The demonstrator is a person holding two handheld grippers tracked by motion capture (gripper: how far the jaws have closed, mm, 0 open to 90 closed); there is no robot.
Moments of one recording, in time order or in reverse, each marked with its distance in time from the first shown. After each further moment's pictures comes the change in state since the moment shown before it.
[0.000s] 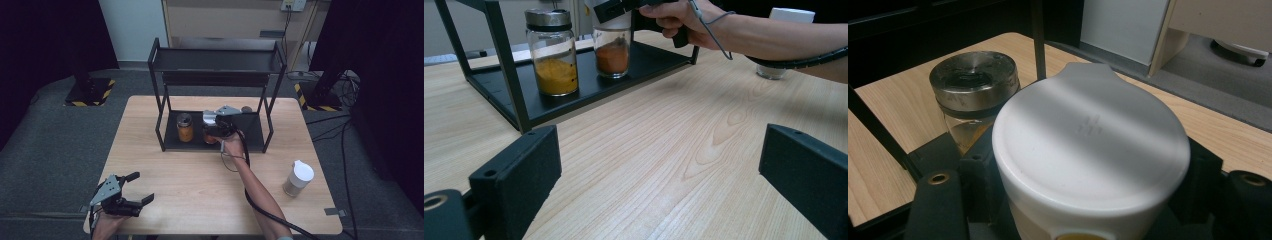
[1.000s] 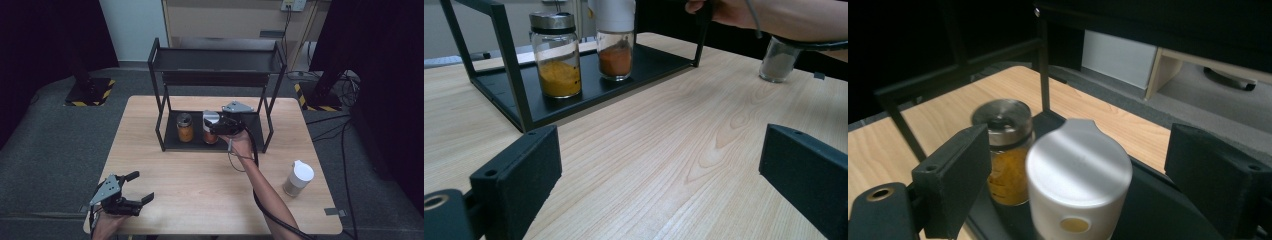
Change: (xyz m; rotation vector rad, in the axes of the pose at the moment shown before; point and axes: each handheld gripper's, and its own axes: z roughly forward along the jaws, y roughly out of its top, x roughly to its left) left arm 0.000 -0.001 -0.001 -0.012 0.011 -0.007; right arm 0.001 0.015 -0.049 -0.091 0.011 -0.008
